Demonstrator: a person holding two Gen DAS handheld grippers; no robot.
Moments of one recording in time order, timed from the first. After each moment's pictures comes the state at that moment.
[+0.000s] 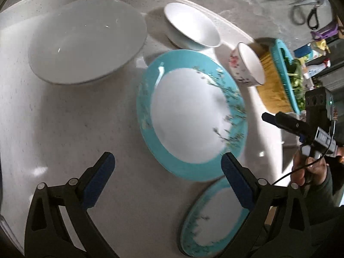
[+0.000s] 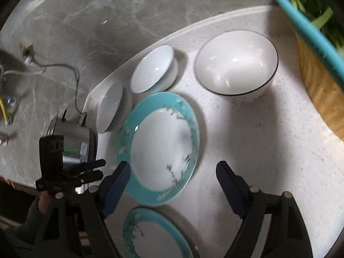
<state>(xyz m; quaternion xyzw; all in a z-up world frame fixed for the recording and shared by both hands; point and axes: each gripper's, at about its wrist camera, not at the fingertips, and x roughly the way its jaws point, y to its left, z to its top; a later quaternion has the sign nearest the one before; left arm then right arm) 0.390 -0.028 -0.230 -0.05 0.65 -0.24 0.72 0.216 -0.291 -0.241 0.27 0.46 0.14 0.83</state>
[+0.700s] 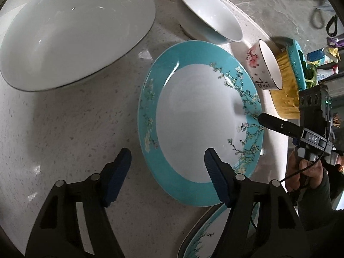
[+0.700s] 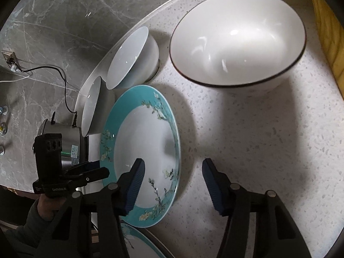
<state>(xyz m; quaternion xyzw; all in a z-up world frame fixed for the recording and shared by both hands) 0.420 -0.049 -0.283 -0.06 0.68 -0.23 0.70 0.253 -0.291 -0.284 0.28 0.50 0.15 0.80</state>
